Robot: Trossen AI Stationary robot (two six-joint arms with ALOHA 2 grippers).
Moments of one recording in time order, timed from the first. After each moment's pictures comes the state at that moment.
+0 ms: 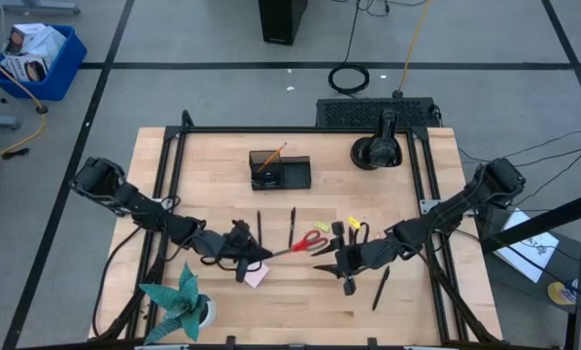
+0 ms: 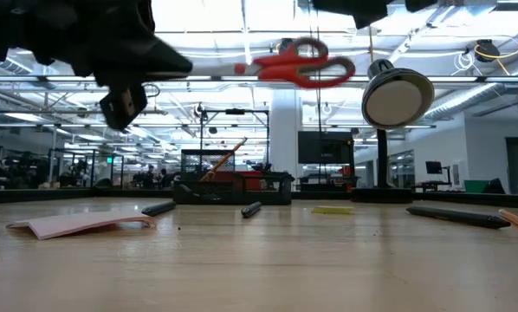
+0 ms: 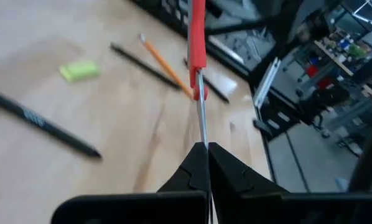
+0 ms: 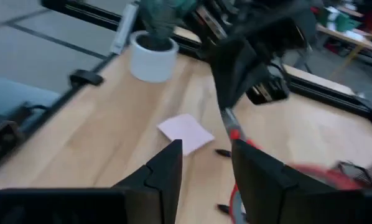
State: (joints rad) left arm -0.46 1.47 0.49 0.68 -0.32 -0.71; right arm 0.50 1.44 0.79 0.27 0.38 -0.11
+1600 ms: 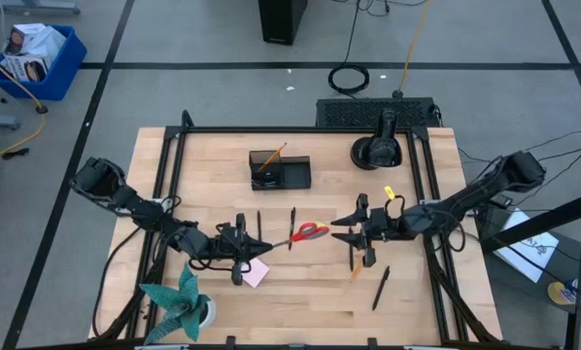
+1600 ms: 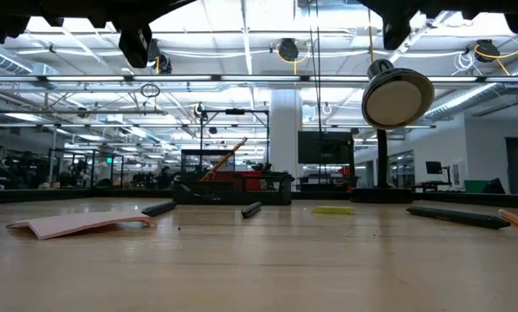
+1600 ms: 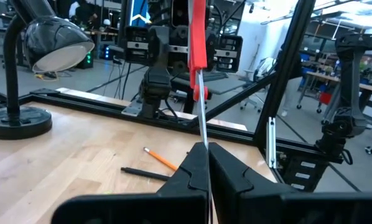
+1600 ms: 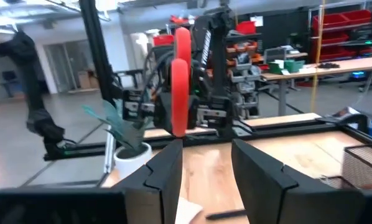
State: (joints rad) left arm -0.52 1.47 0.49 1.02 -0.52 -0.20; right arm 0.40 1.15 0.42 0.81 0.38 0.12
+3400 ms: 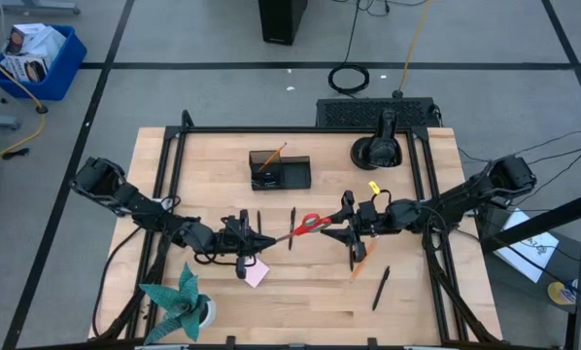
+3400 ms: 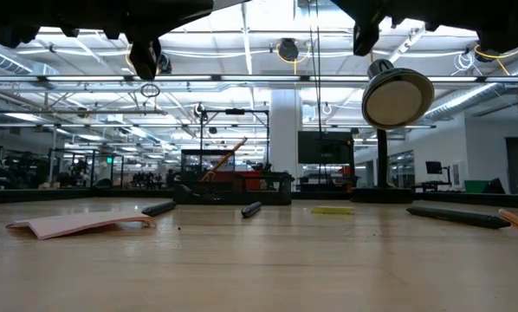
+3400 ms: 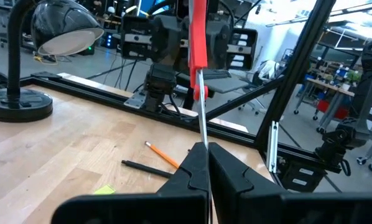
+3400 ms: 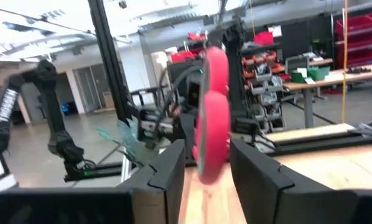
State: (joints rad) left arm -0.46 1.46 0.49 1.00 -0.46 -0.29; right arm 0.28 1.31 0.46 1.03 0.18 0.18
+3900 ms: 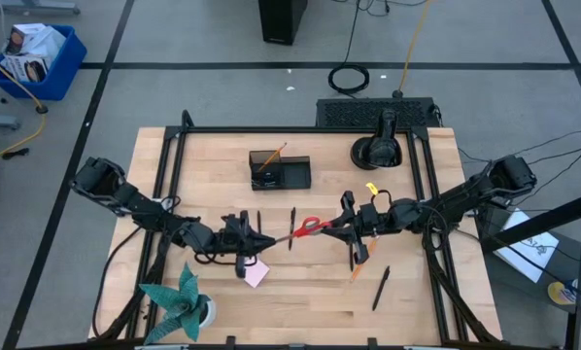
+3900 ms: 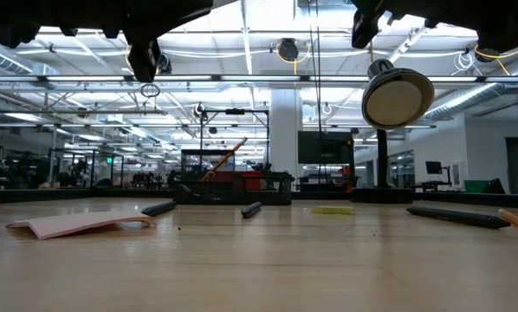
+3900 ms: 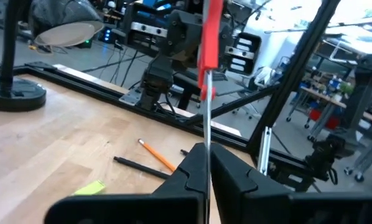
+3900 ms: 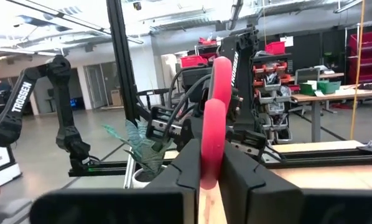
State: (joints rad) left arm -0.45 1.47 0.49 1.00 -0.47 -0.37; right arm 0.28 1.31 0.46 1.05 0.13 0.11
